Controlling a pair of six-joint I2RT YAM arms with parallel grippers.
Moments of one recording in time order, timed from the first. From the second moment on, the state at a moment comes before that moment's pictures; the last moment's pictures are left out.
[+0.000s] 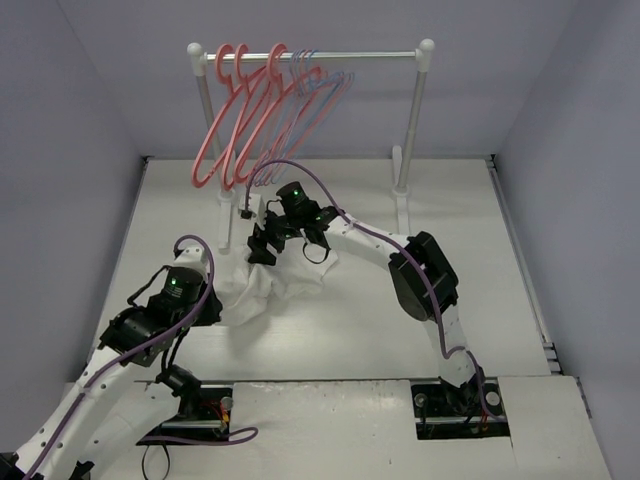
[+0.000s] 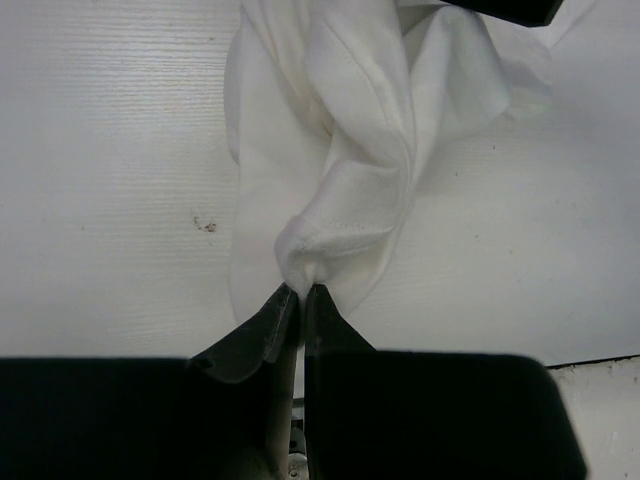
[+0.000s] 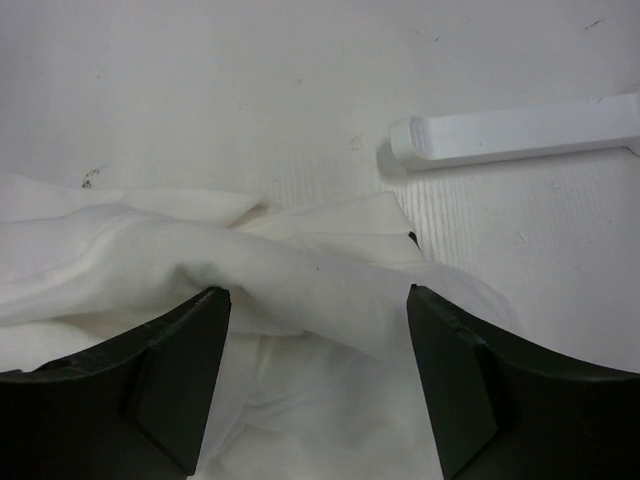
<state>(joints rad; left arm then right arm) -0.52 0.65 0.78 -0.95 -0.20 -0.50 0.79 2.16 1.68 -0.13 -0.63 -0.37</state>
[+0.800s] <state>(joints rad) -0.52 1.01 1.59 -0.96 -0.40 -0.15 0.76 1.69 1.76 -0.26 -0.30 -0.55</state>
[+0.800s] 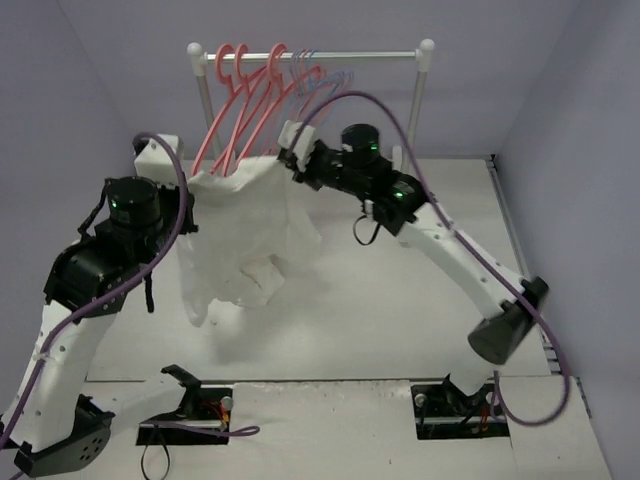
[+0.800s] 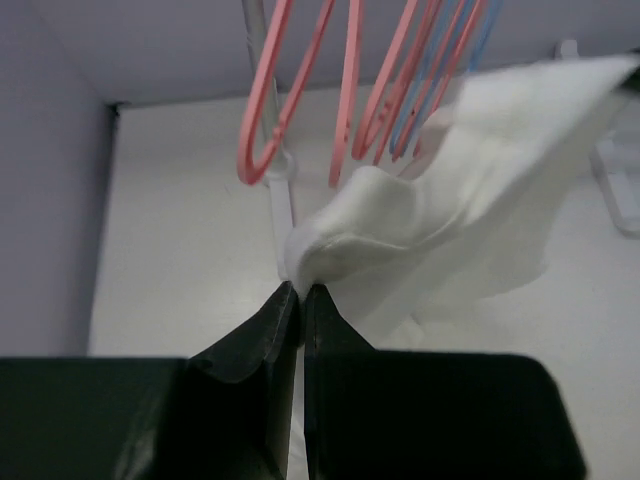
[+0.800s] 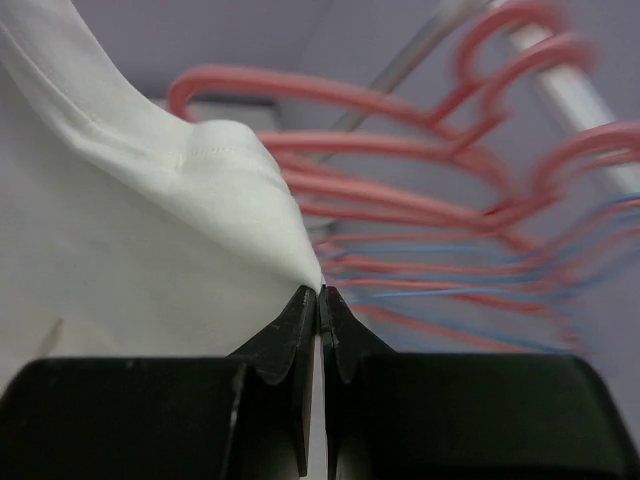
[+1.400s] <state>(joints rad) -0.53 1.09 1.38 -0.70 -0.17 0.05 0.77 1.23 1.13 -0.22 -0.07 -0.45</state>
